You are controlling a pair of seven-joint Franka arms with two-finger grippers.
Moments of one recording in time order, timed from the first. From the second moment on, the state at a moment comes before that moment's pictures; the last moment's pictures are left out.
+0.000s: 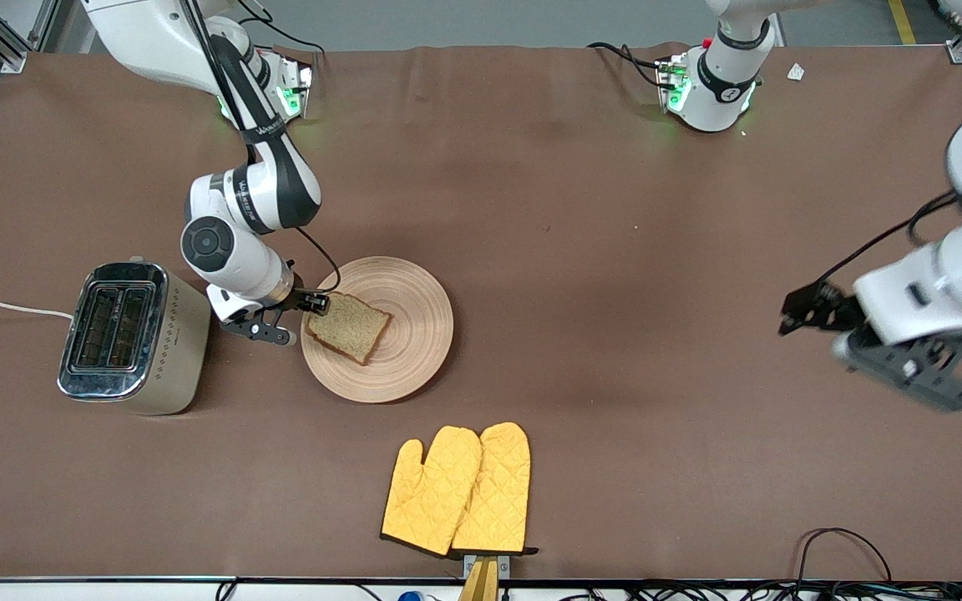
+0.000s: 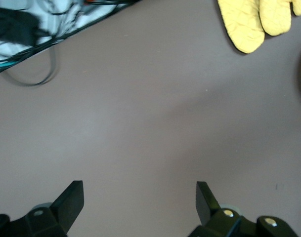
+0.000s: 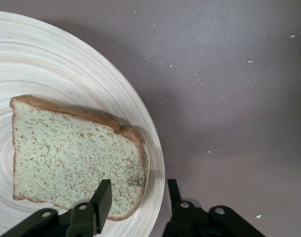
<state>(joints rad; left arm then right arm) 0.16 0.40 -0.43 -1.12 0.11 1.56 0.23 0.51 0.34 -0.19 -2.11 0.18 2.36 0.46</state>
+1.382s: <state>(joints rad) 0.05 -0.10 -0.19 -1.67 0.00 1.68 -0.08 0.53 0.38 -0.19 -2.12 0.18 2.40 0.46</state>
